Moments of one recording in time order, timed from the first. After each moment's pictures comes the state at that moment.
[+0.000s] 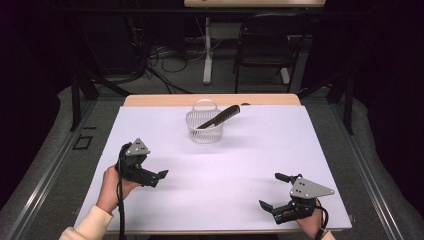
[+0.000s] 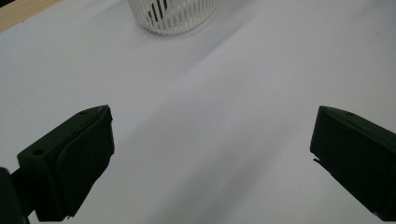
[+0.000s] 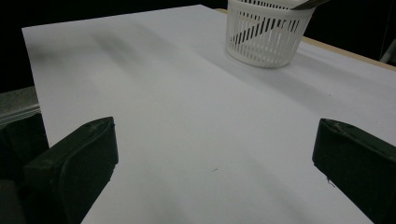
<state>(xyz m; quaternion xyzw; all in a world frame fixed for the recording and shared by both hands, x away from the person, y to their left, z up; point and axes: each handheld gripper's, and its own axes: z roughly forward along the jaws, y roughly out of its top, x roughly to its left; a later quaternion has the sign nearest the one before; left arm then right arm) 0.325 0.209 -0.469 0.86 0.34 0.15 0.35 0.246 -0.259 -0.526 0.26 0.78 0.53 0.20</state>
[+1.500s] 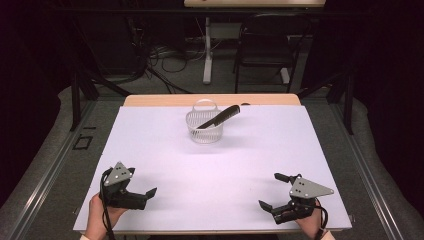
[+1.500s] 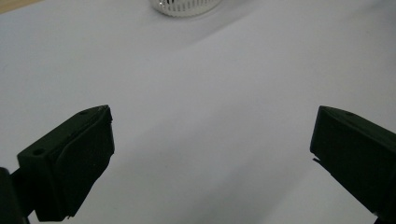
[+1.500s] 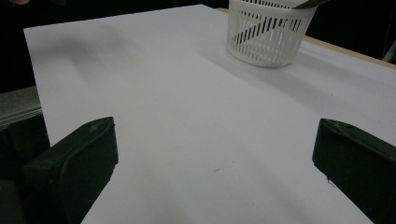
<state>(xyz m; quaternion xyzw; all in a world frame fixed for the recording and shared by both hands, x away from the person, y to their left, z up) 0.263 0.243 -0.494 0.81 0.38 0.18 0.40 0.247 -0.258 -0.527 0.26 0.78 0.53 0.19</state>
